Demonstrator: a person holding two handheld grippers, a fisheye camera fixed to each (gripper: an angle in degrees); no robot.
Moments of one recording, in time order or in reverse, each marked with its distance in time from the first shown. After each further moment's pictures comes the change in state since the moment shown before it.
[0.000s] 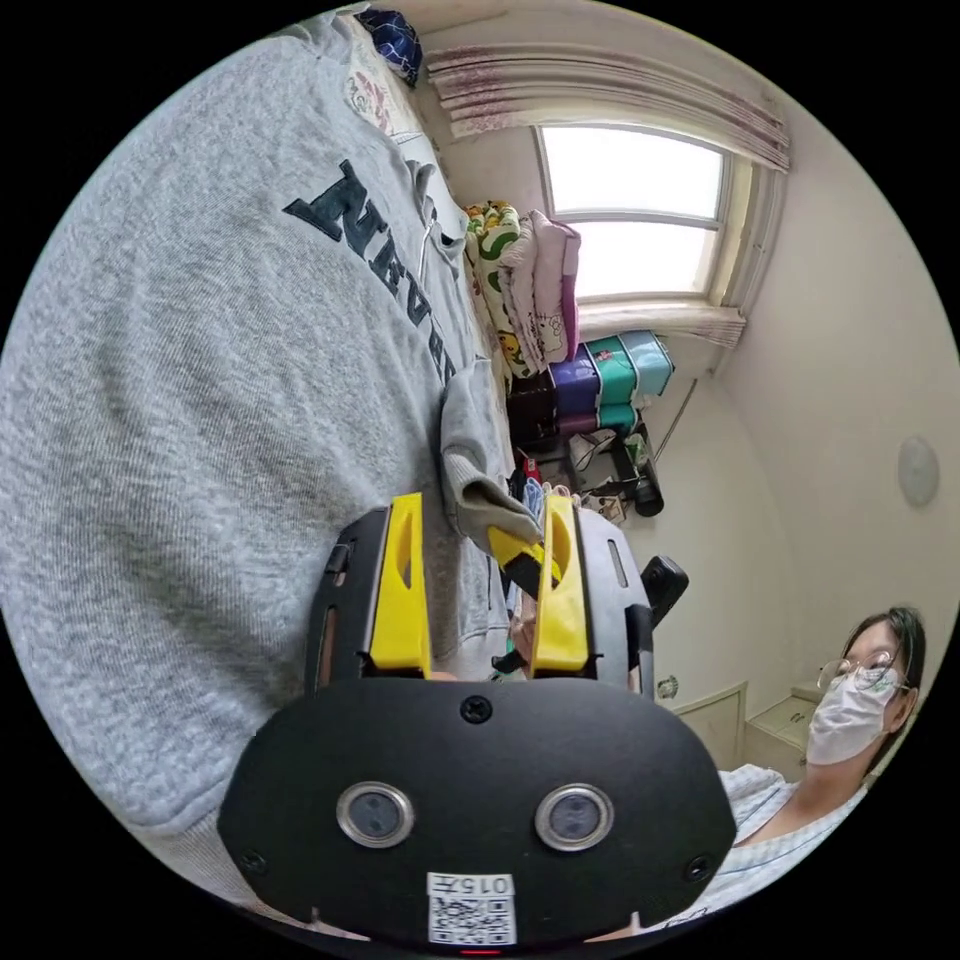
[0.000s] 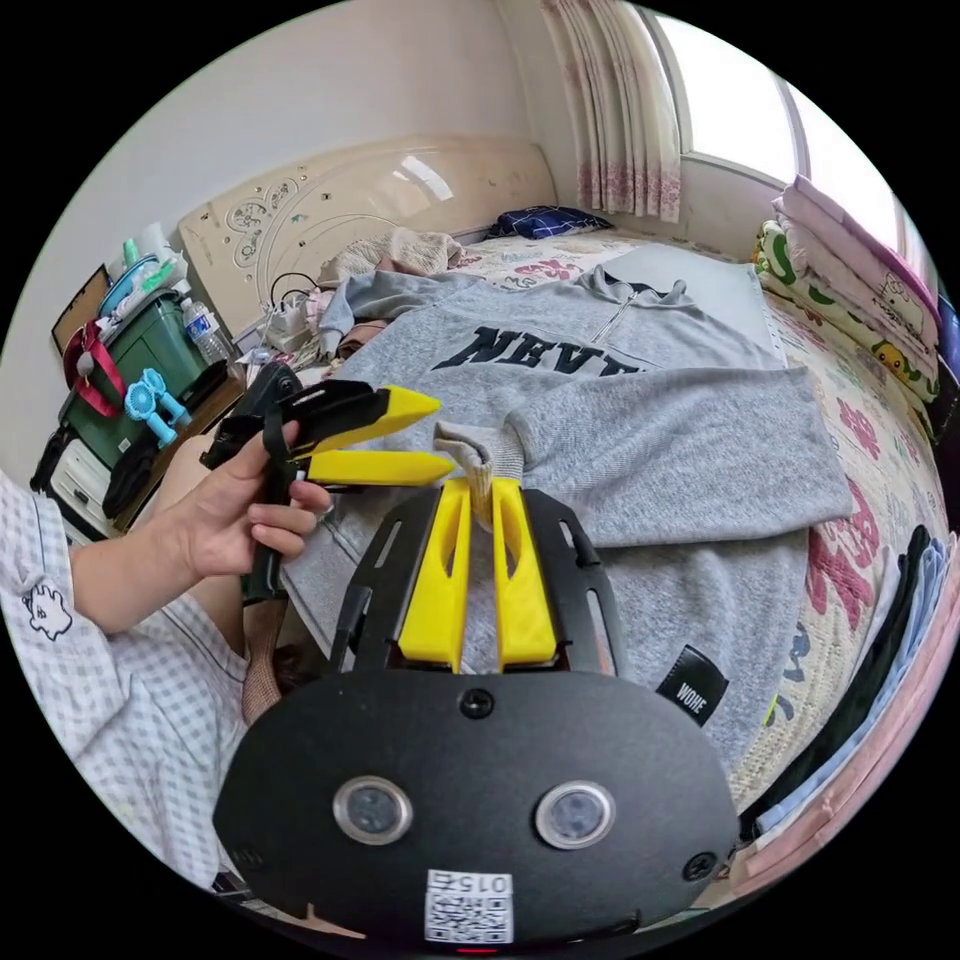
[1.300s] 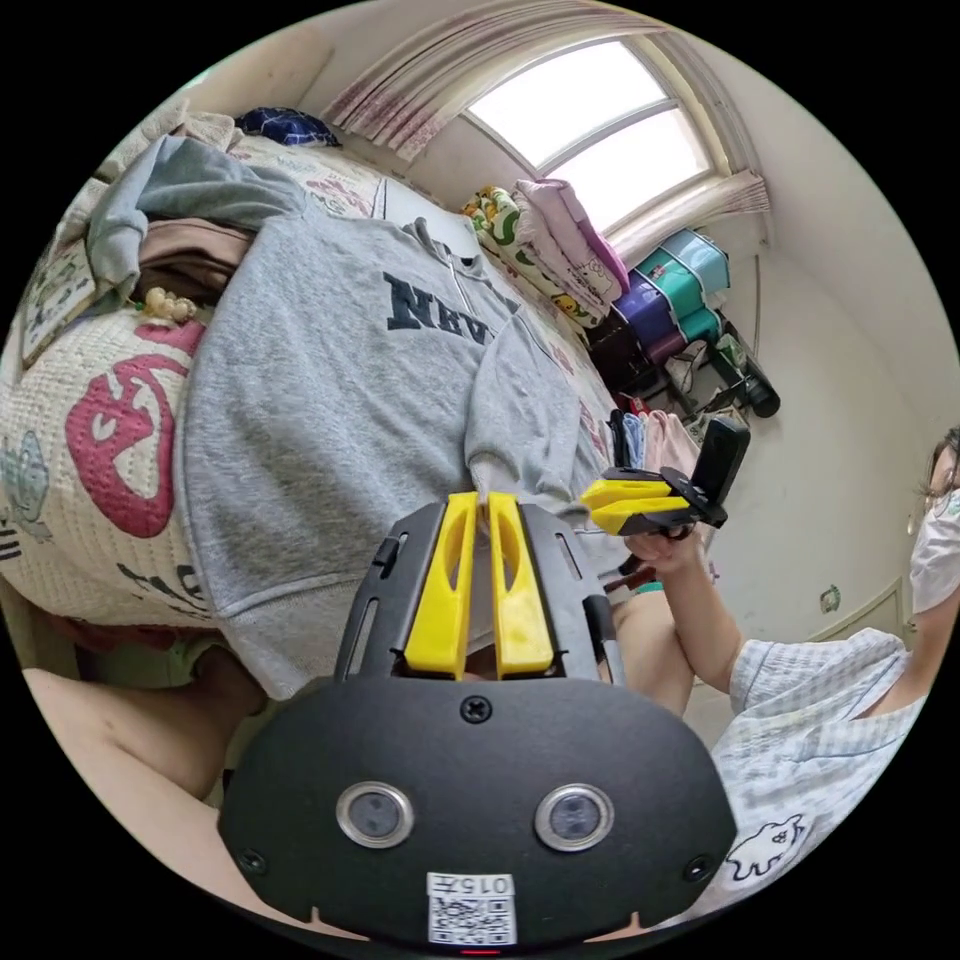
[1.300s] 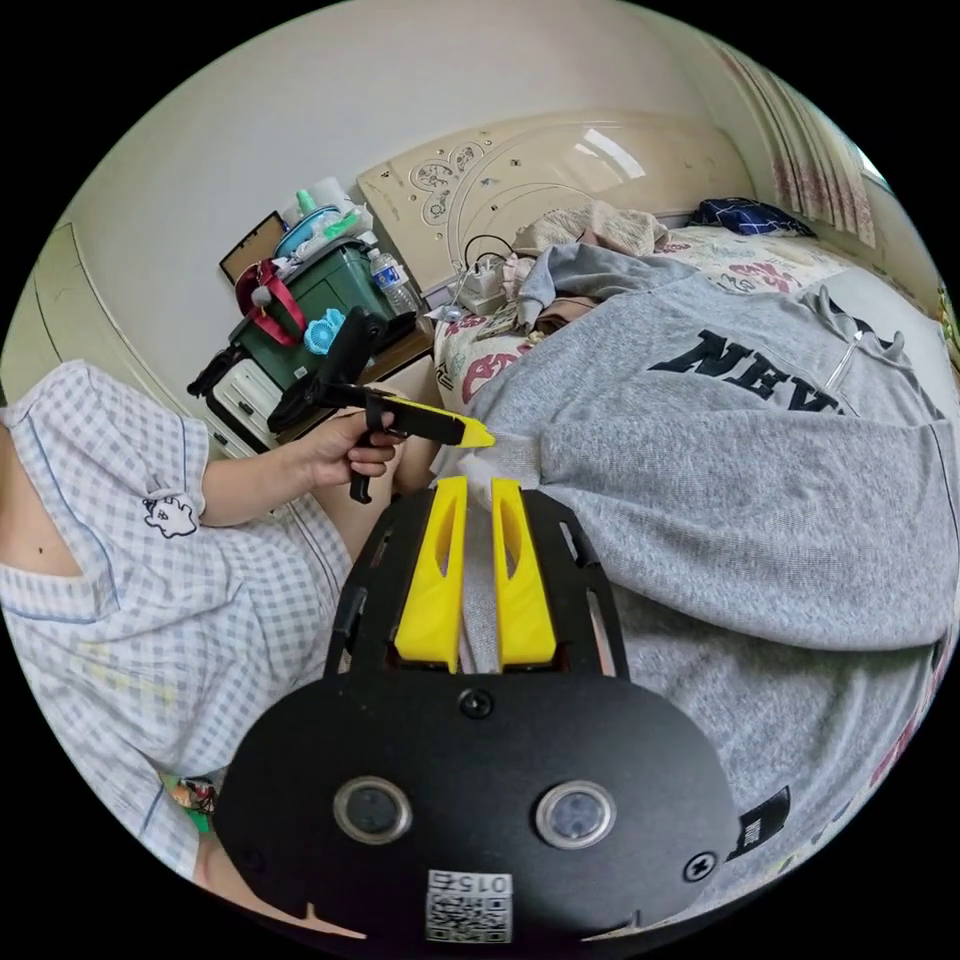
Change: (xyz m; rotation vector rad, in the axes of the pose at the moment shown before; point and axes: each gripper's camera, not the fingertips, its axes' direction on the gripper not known) left arm 0.050 0.111 -0.077 -0.062 -0.465 0.316; right arm 0.276 0.021 -0.075 -0.095 -0.515 -0.282
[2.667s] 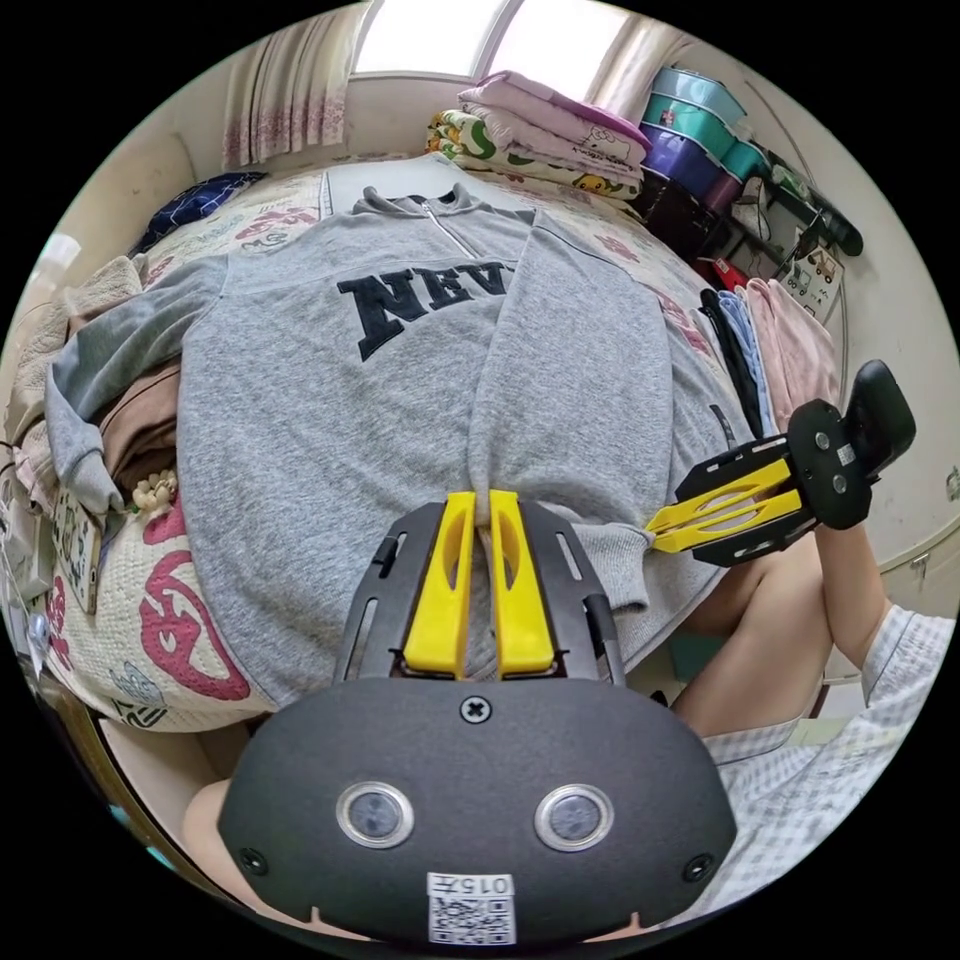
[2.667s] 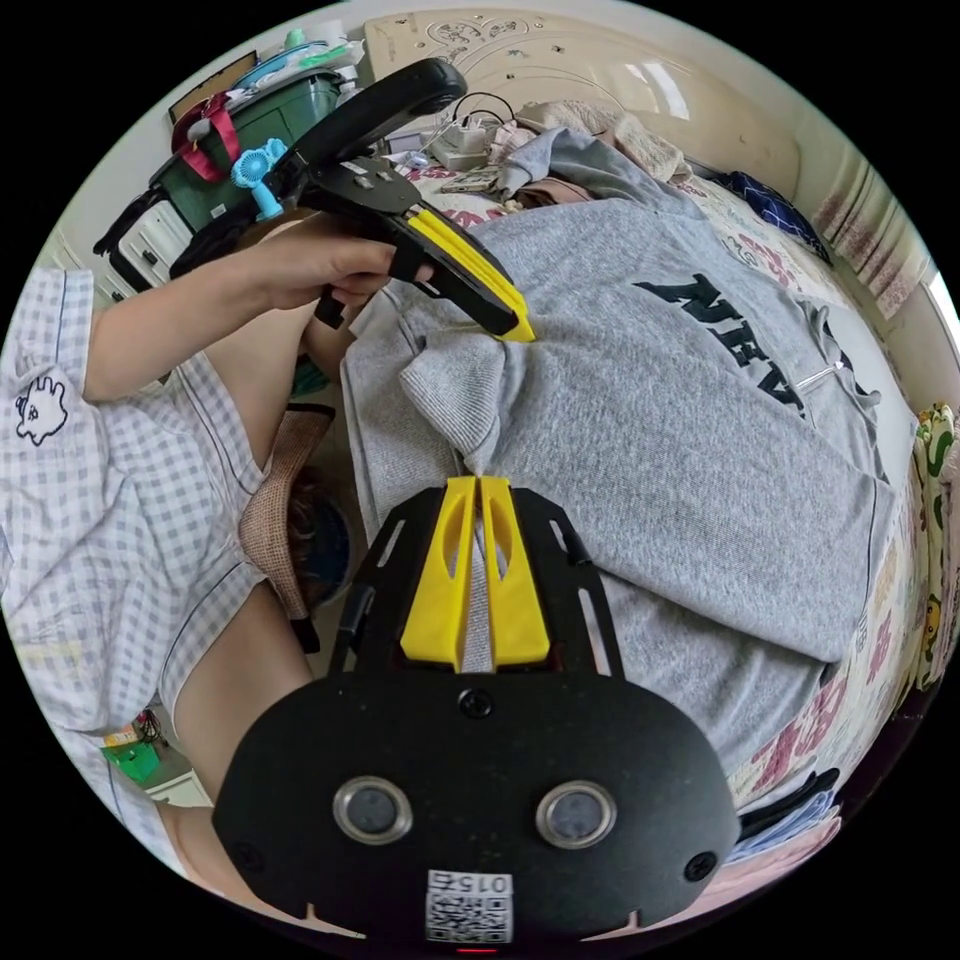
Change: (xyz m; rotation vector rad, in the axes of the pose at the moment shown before) left arm 0.112 -0.166 0.155 -0.305 -0.891 0.367; right arm 0.191 0.032 0.353 -0.535 0.467 -1.243
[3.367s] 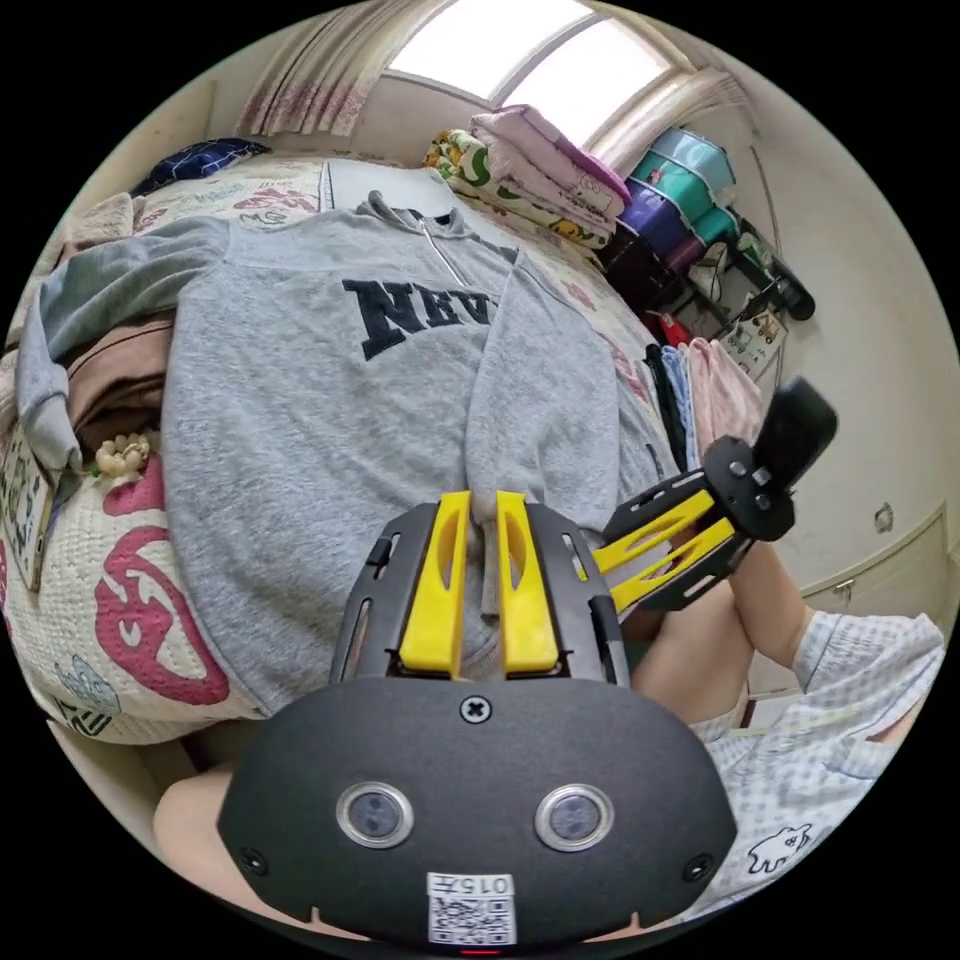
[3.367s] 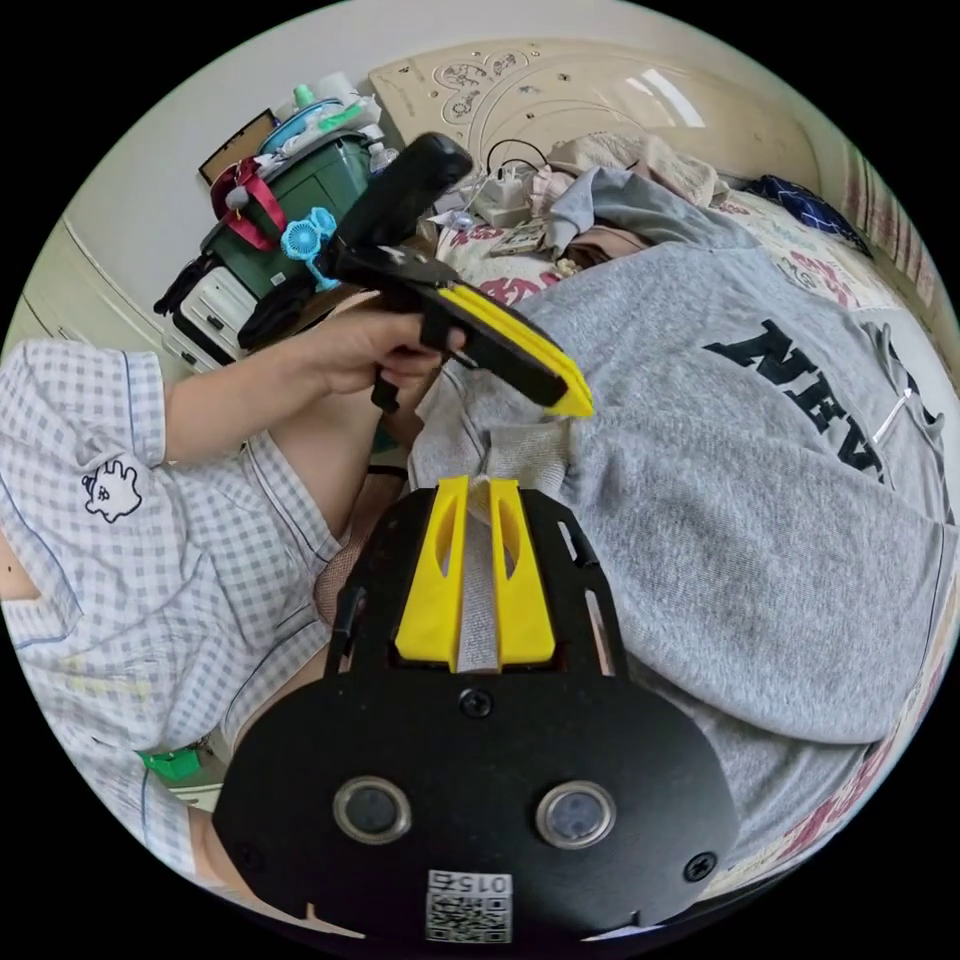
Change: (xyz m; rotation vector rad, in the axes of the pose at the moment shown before) left arm -0.055 0.046 -0.023 0.080 0.254 -0.074; right arm -0.003 -0.054 -0.030 0.130 -0.258 0.012
